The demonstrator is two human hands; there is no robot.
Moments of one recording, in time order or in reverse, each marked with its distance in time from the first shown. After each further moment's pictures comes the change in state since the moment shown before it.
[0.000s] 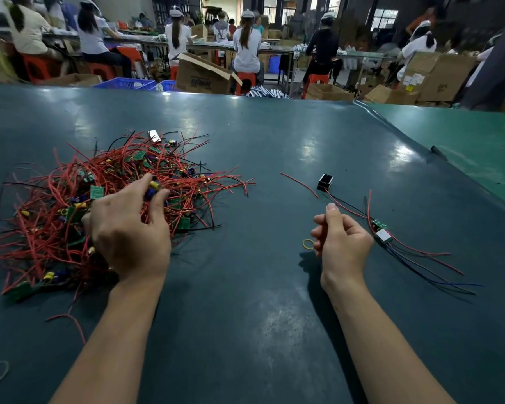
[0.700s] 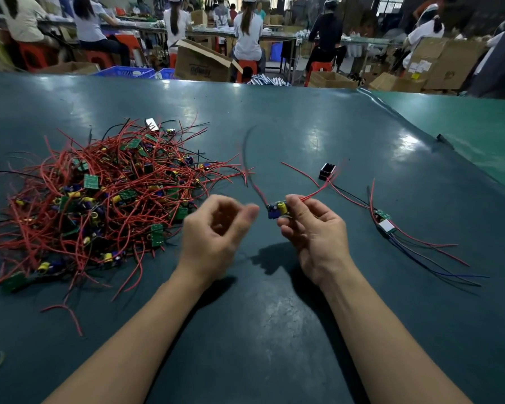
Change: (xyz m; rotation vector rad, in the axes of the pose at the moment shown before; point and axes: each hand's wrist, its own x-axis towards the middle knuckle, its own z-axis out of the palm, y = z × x) left_hand -0.039 0.060 0.013 -0.839 -0.622 -0.321; right_hand -0.013 -0.005 0.015 0.279 -0.366 0.262
